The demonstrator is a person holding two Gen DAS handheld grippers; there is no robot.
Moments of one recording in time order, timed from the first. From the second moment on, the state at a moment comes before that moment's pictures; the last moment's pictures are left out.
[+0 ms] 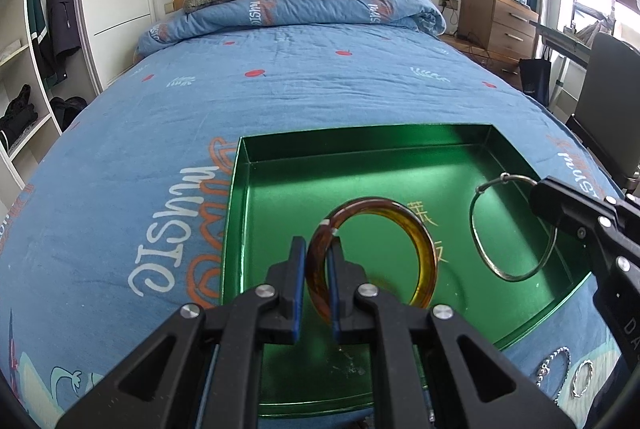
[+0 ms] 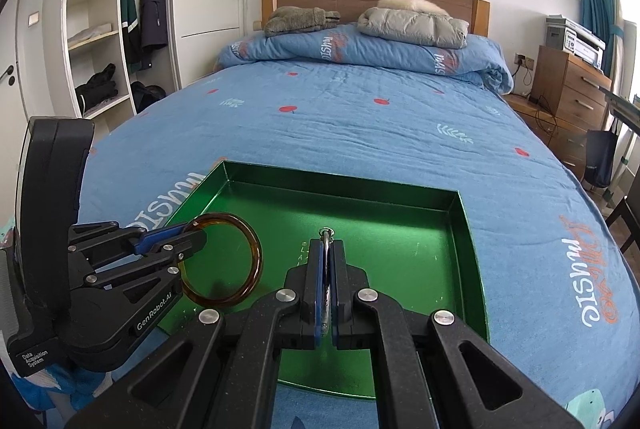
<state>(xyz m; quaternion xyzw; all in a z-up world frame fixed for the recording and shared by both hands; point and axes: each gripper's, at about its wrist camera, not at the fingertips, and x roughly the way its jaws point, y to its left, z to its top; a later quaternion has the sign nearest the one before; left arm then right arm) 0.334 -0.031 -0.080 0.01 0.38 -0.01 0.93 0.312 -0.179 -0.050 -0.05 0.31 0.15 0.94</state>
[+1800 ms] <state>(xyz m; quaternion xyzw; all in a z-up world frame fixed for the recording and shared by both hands) 0.284 -0.021 -0.030 -0.02 0.36 -0.01 0.93 0.276 -0.256 -0.009 0.04 0.35 0.08 0.93</state>
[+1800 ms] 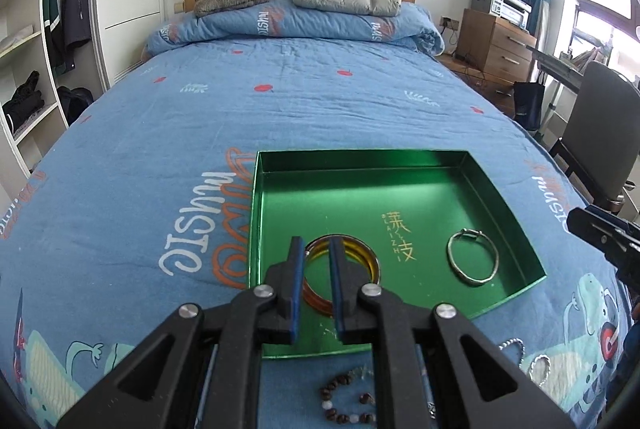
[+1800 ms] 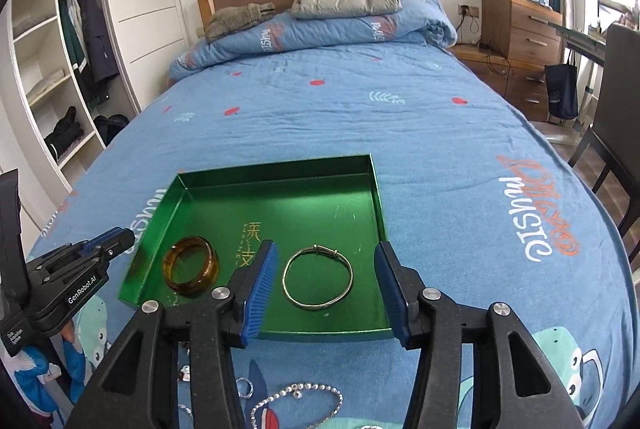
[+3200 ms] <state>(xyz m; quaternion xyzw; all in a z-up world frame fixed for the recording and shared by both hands) 0.076 0.071 0.042 -0.03 0.29 0.05 0.96 0.070 -0.290 0.040 0.06 0.27 0.08 0.96</state>
